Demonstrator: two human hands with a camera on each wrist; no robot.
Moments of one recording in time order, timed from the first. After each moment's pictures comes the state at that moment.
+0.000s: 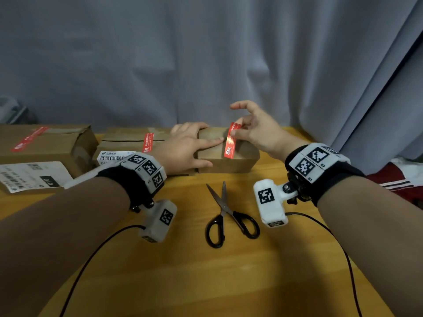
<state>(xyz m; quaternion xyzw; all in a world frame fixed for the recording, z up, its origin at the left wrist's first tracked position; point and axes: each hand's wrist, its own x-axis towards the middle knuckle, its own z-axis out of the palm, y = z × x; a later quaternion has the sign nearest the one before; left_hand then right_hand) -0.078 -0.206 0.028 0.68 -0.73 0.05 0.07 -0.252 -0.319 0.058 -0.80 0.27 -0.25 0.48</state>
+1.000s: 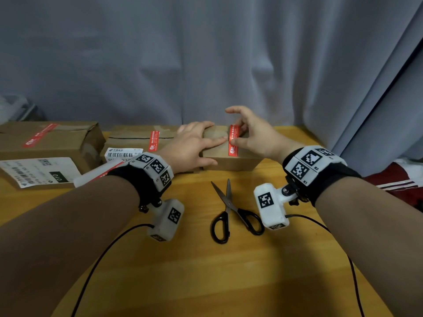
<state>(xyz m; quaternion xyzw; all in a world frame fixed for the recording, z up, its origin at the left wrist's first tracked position) -0.079 -0.205 0.021 0.68 -0.73 0.06 0.08 -0.247 -0.314 0.047 -0.89 0.26 -0.21 0.30</state>
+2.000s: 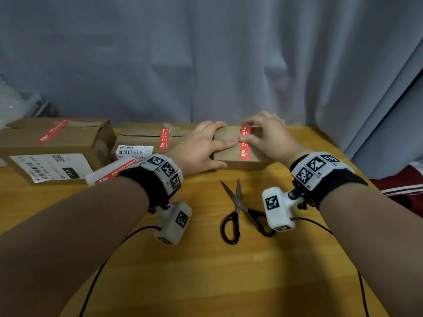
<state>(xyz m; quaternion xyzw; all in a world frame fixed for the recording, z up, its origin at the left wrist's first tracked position) -0.079 -0.198 0.018 0.66 -0.74 0.06 0.11 -0.246 -0.321 0.035 -0.91 0.31 -0.23 0.13</state>
